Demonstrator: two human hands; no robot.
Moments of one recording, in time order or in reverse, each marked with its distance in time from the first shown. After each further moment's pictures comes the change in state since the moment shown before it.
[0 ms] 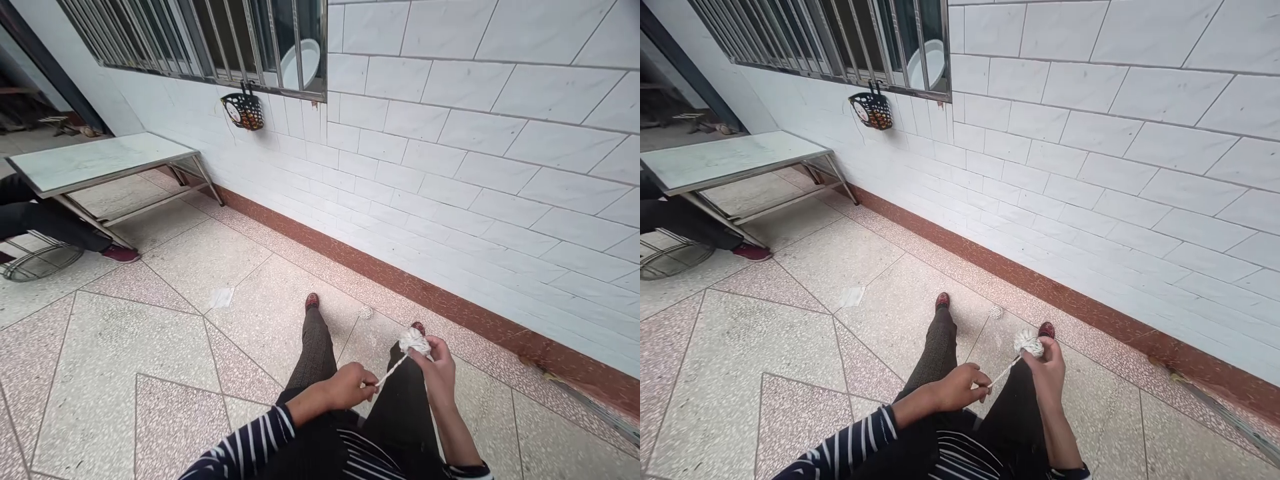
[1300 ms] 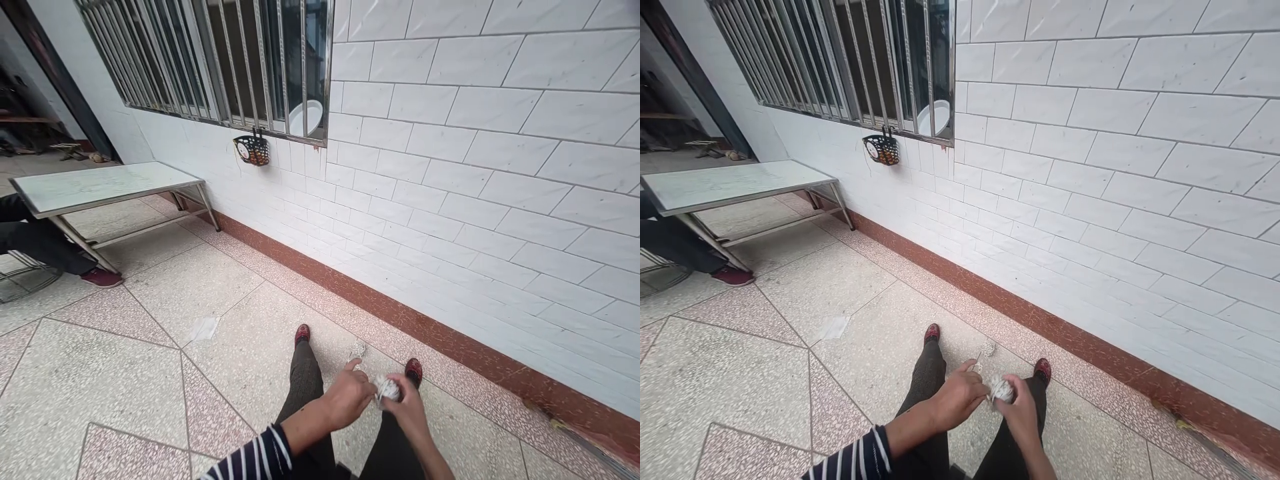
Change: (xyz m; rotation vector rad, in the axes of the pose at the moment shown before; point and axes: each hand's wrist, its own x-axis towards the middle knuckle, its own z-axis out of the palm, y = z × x) left_hand 0.024 -0.002 -0.028 0.526 0.288 0.231; right_hand 0.000 0.010 0.029 -0.263 -0.277 0.071
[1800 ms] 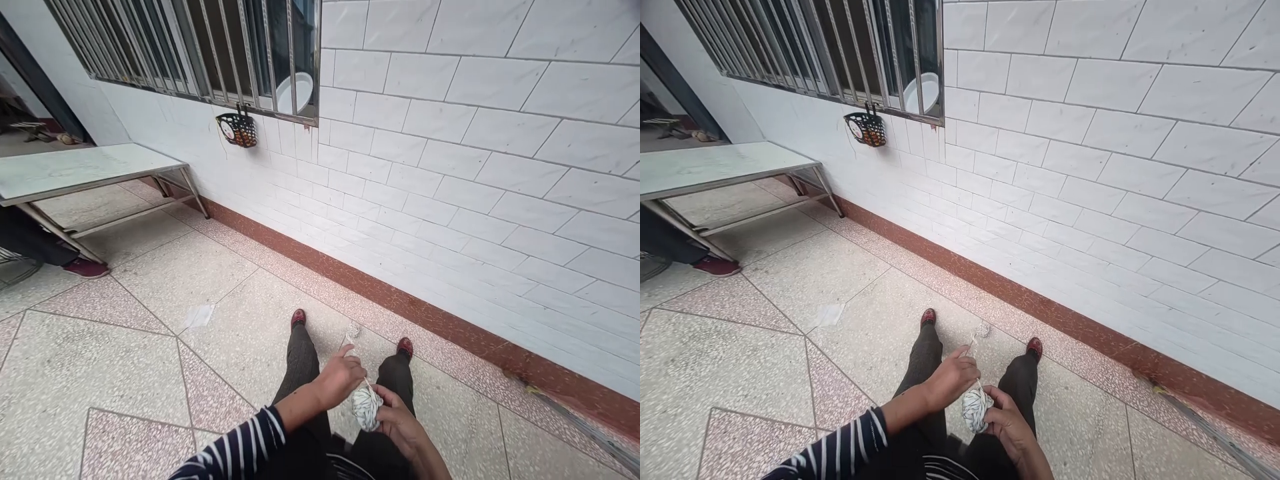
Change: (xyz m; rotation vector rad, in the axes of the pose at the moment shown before) left_hand -0.006 -0.012 0.016 -0.042 0.059 0.063; right_hand -0.039 0.043 0.000 0.392 -0.451 0.325
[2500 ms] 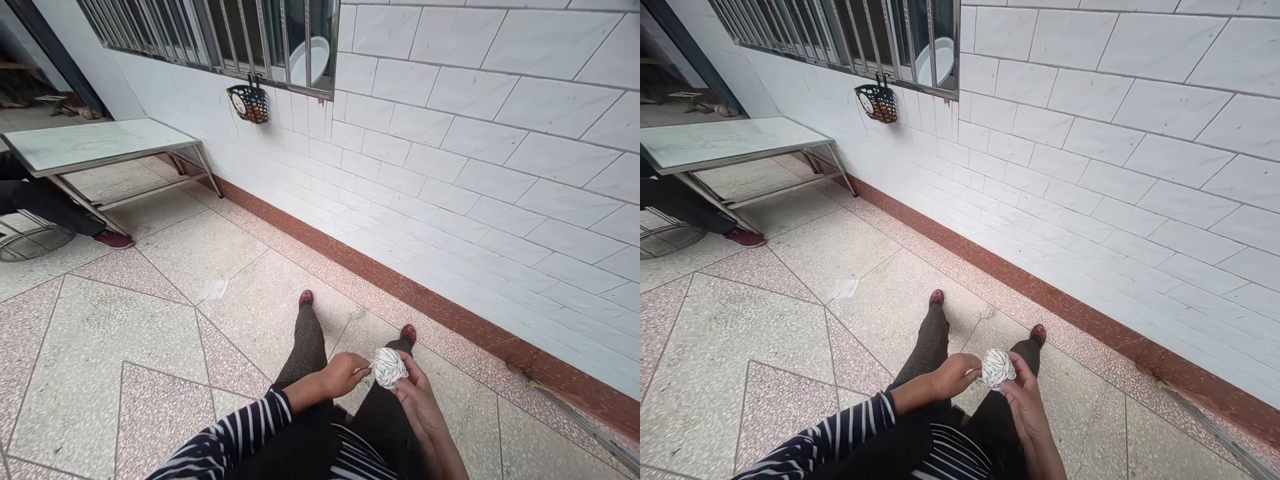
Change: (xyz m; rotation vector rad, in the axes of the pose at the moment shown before) left_hand -0.014 0.026 0.013 -0.386 -0.144 -0.331; right_hand -0.042 -0.050 0.022 0.117 0.227 -0.329
